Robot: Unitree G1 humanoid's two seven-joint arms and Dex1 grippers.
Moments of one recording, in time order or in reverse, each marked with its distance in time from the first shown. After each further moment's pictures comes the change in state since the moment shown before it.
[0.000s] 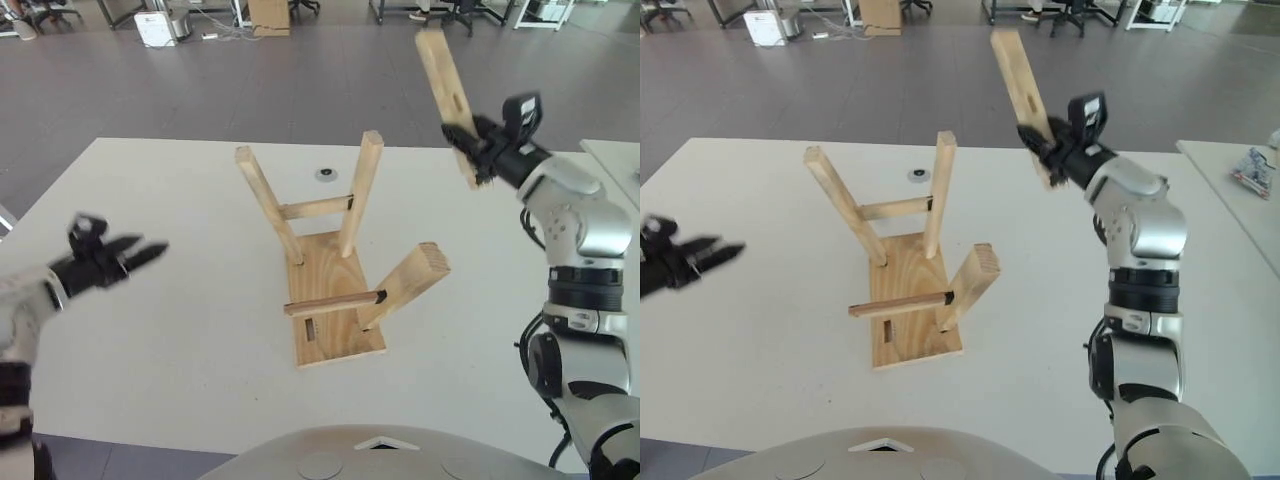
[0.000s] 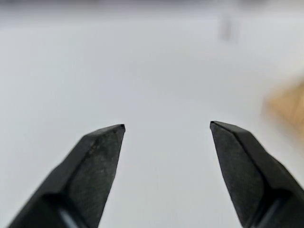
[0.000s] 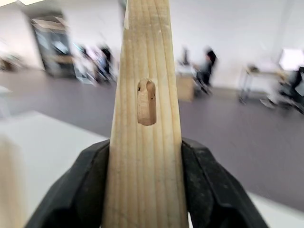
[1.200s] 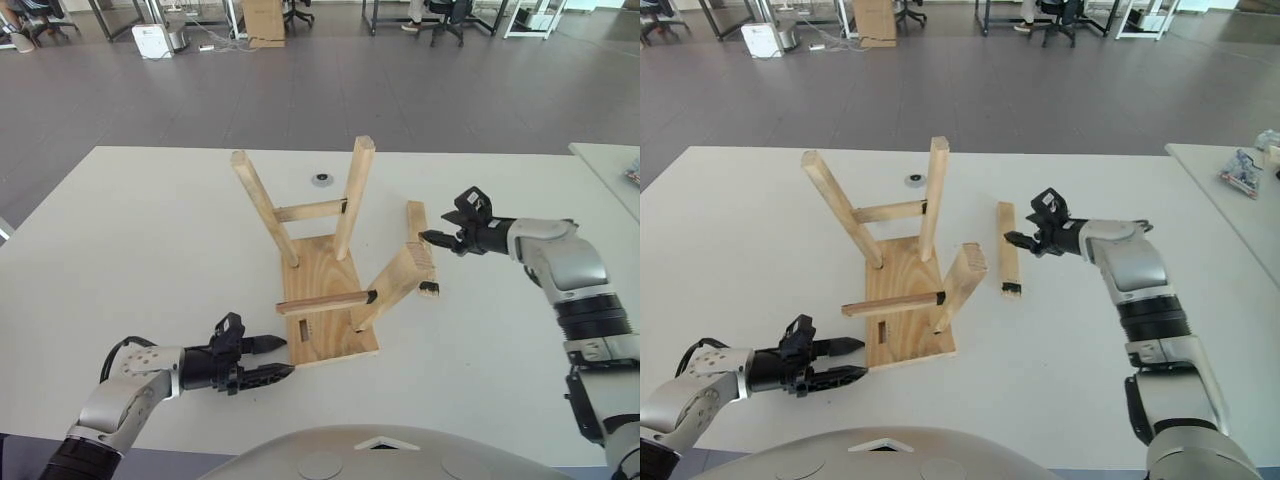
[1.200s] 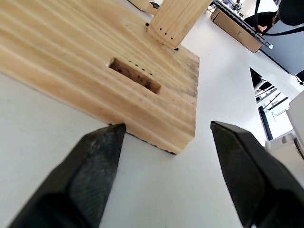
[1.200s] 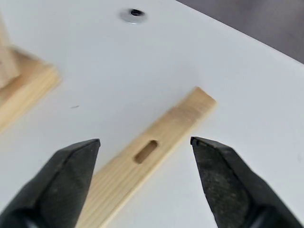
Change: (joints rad) left arm 0.538 -0.220 -0.505 -0.343 0.061 -0.226 -0.306; right arm 0.246 -0.064 0.295 0.163 -0.236 0.109 0.028
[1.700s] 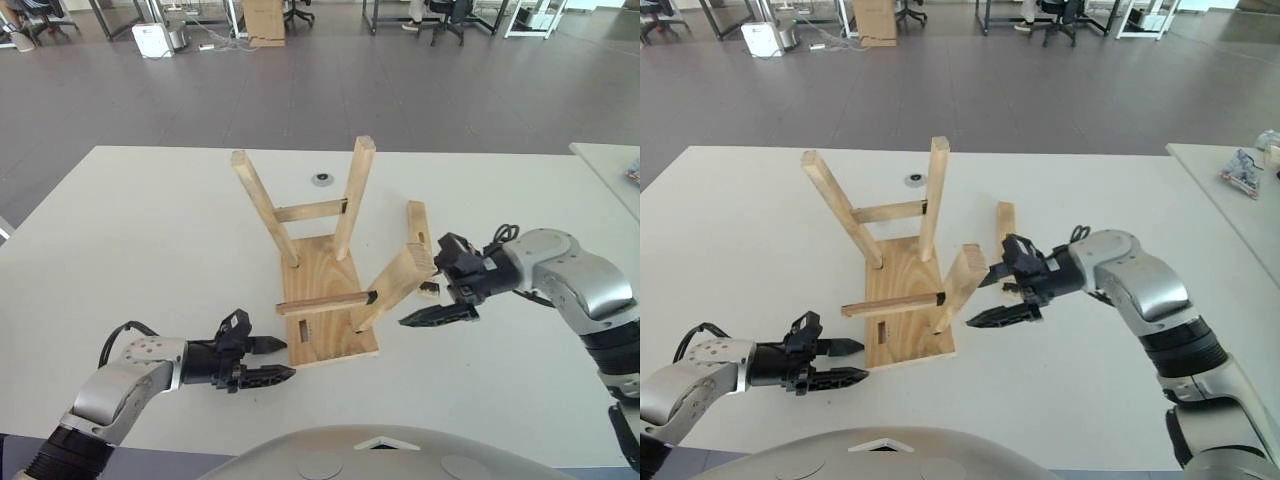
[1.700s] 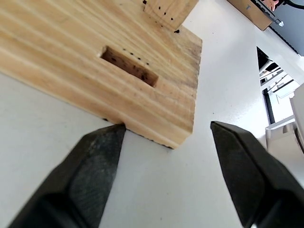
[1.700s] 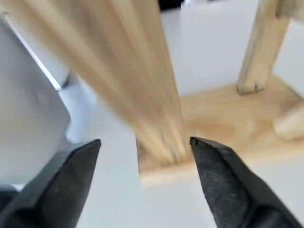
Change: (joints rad) left arm -0.015 0.054 -0.007 -0.129 0.021 0.158 0.065; right arm 0.146 -0.344 0.174 -0.331 0.306 -0.207 0.859
